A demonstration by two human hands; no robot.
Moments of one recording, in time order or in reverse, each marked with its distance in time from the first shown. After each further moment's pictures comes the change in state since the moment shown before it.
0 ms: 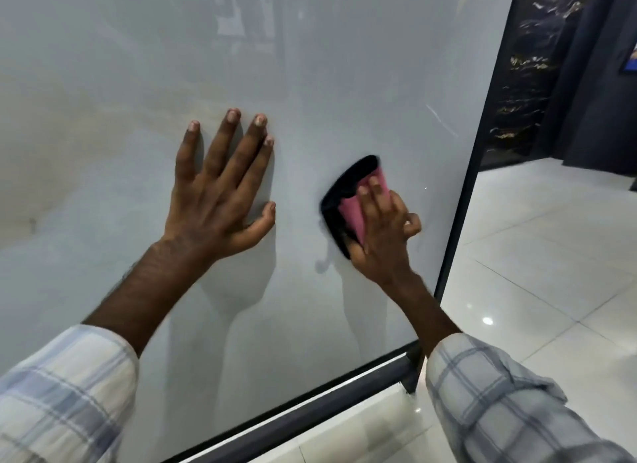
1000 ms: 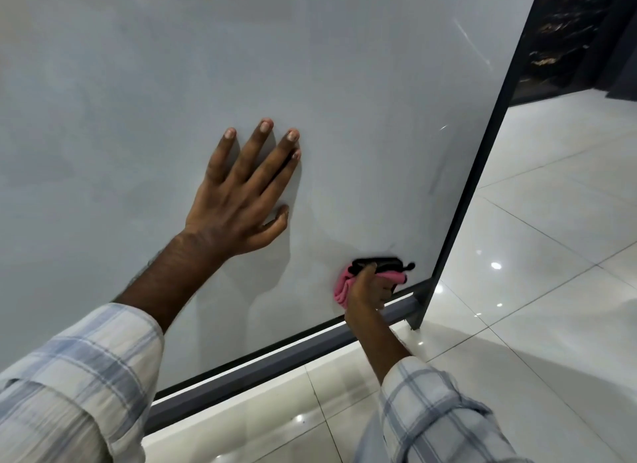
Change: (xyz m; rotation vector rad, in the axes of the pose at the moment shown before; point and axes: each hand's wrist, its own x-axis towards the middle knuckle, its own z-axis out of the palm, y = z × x) left_hand -0.072 0.068 0.026 -0.009 -0.124 0.163; right_hand -0.168 -0.069 0.042 0.471 -0.295 1.955
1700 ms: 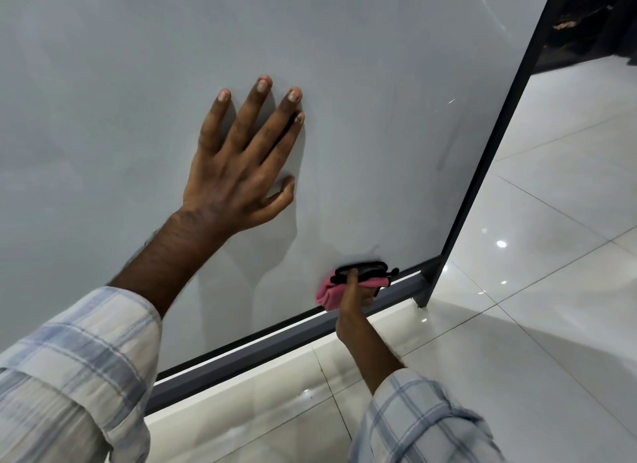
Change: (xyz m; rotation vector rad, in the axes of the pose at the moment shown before) left_hand 0.001 0.004 0.001 -0.014 0.047 -0.046; right_hand -0.010 0.076 0.008 0.233 -0.214 0.179
